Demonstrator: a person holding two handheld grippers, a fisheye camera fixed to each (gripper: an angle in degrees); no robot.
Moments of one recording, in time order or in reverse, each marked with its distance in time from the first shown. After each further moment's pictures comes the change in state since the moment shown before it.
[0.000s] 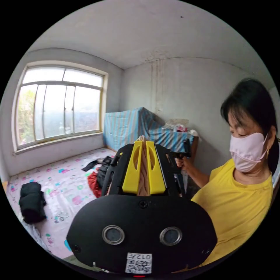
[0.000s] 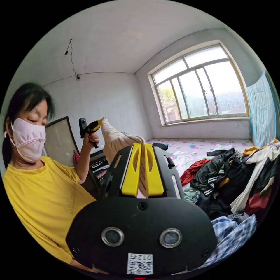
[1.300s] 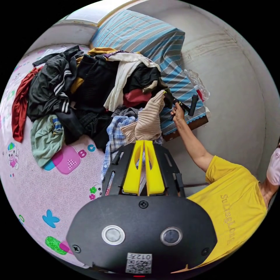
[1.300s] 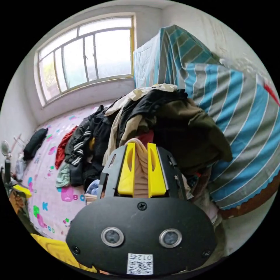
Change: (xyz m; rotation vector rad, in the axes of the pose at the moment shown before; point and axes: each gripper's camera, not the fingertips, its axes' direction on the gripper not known) left arm -0.101 0.151 0.641 -0.635 0.355 -0.661; right arm 0.367 -0.074 -0.037 -0.299 1.232 0.278
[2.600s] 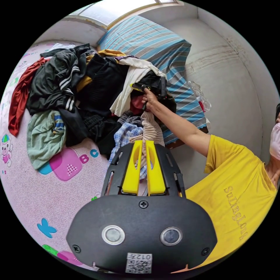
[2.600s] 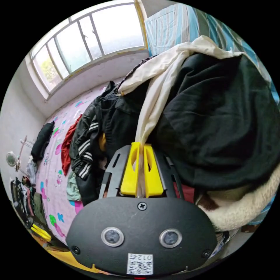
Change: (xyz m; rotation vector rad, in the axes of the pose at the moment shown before) left arm -0.131 -0.092 0.023 0.102 0.024 -0.046; right arm -0.095 -0.104 0.205 -0.237 -0.328 0.037
